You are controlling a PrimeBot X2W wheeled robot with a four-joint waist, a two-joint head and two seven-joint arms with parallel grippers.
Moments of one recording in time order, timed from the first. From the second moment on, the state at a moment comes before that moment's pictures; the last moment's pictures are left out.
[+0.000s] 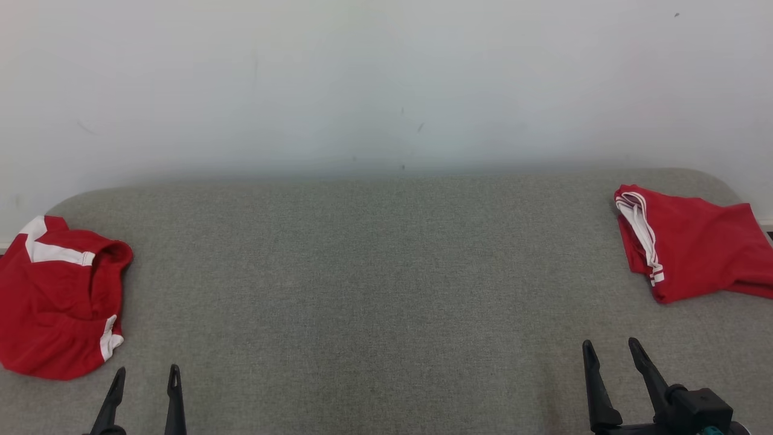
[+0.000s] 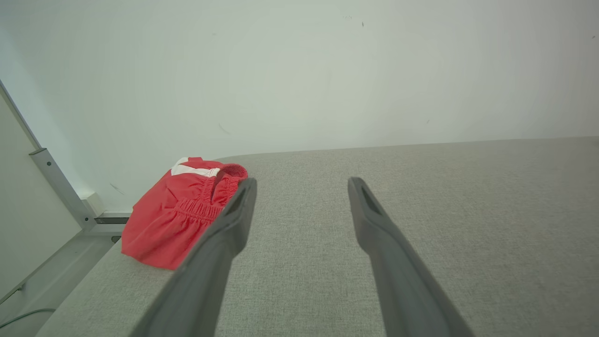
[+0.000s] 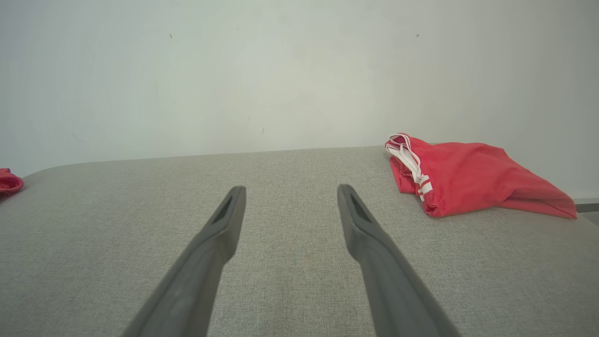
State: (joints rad) left arm 0.08 0.21 -0.01 0.12 -0.16 0.01 -0.22; right arm 0.07 -0.08 -0.07 0.14 0.11 0.13 -0.17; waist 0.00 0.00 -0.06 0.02
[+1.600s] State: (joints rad) left arm 0.12 0.26 0.03 0.07 -0.23 0.05 -0.19; right arm 0.11 -0.07 -0.11 0.17 0.12 0.13 -0.18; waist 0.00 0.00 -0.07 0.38
